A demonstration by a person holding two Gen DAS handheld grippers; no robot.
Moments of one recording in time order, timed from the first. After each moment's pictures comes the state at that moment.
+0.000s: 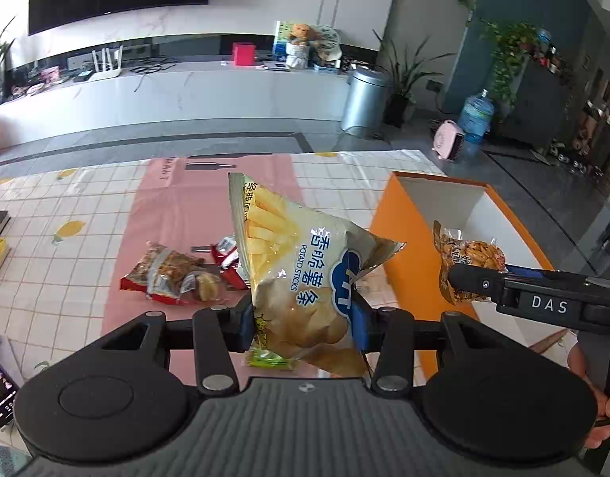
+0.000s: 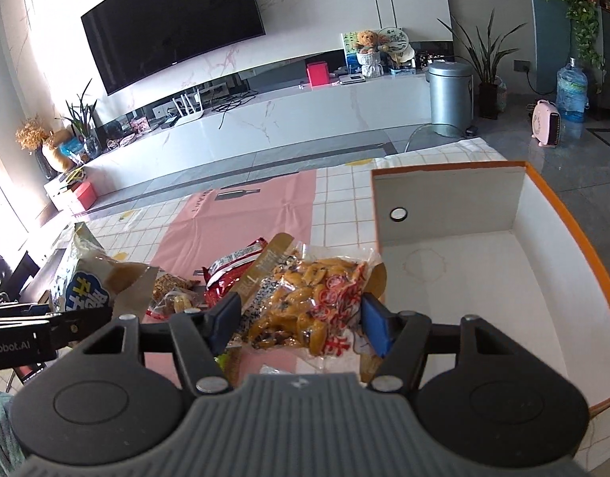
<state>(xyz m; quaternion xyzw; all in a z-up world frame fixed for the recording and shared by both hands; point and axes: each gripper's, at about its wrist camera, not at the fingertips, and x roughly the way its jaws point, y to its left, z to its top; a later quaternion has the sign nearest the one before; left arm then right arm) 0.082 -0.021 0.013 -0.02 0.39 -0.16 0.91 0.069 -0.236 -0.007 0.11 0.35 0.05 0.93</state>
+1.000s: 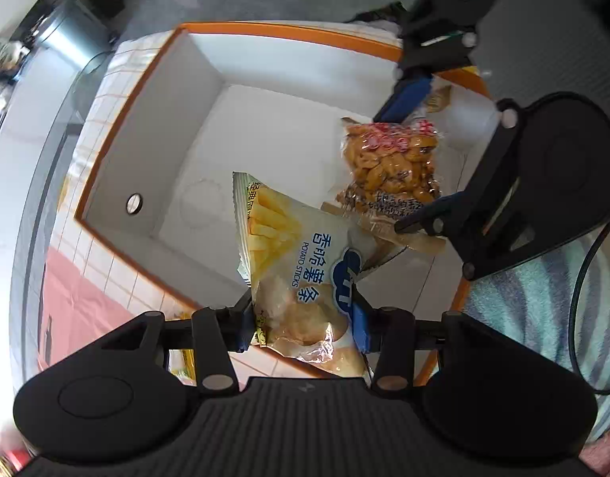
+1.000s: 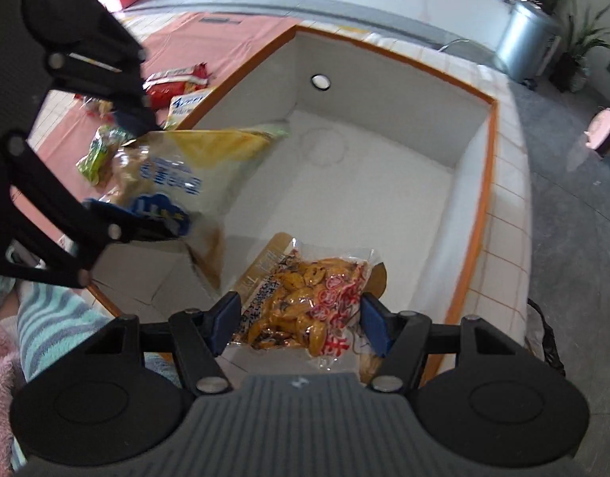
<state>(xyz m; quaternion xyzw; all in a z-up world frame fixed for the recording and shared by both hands) 0.145 -0.288 -0.071 0.46 0.48 -0.39 0.64 0.127 -0.367 -0.058 -0.11 0.55 0.19 0.81</state>
